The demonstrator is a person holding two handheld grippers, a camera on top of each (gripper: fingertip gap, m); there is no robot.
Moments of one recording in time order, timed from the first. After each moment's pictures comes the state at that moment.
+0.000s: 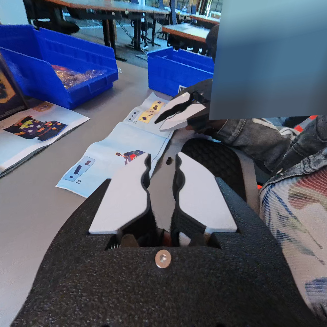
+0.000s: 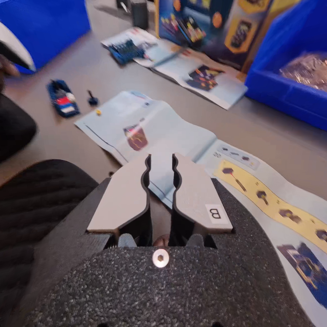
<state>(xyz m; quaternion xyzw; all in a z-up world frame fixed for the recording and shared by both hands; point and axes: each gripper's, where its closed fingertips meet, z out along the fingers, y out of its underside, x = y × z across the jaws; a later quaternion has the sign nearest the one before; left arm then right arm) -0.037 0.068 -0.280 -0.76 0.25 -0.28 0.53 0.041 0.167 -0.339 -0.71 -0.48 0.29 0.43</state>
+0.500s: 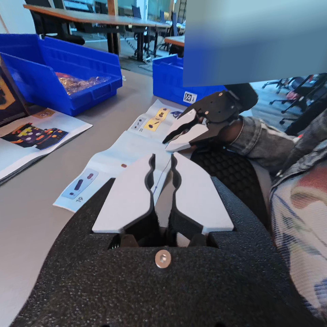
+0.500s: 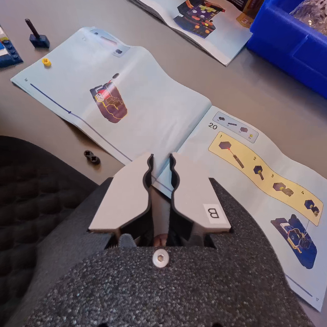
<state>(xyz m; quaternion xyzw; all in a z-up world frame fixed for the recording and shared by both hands) -0.029 0.094 -0.291 -0.74 0.25 -0.28 0.56 0.053 0.171 -0.378 -0.76 -0.50 0.17 0.38</state>
